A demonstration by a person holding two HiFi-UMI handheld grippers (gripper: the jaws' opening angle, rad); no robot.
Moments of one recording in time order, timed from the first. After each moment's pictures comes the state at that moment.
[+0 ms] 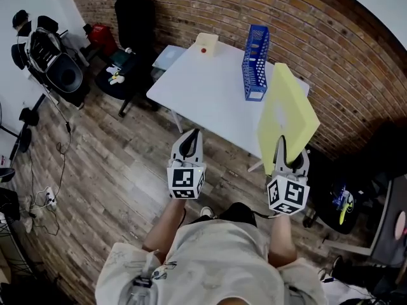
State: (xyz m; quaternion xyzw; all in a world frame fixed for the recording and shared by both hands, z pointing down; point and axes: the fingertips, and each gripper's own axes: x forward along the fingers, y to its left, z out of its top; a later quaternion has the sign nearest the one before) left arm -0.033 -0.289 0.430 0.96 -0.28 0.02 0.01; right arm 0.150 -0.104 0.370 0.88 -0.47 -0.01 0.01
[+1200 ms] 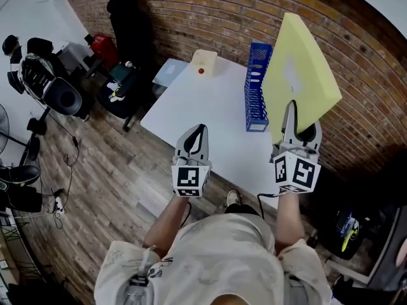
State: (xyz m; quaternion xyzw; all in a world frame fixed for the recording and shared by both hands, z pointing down) left arm 0.112 -0.393 0.413 0.96 -0.29 0.02 -0.05; right arm 0.310 -0.256 0.283 0.86 -0.48 -0.13 -0.08
